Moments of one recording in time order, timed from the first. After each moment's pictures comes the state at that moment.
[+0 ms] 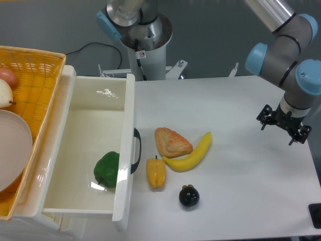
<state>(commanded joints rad) 2.90 -2.14 -1.43 -1.10 1.54 1.49</state>
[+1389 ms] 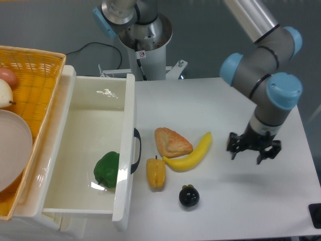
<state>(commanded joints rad) 2.70 -2.10 -1.44 -1.07 1.29 0.79</state>
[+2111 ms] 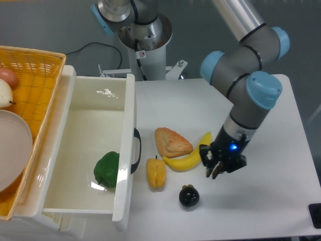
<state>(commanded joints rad) 2.60 -2.06 -1.44 -1.07 1.09 0.65</state>
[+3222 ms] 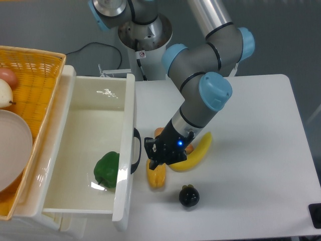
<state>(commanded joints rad) 2.54 -1.97 -1.56 -1.16 0.95 0.55</state>
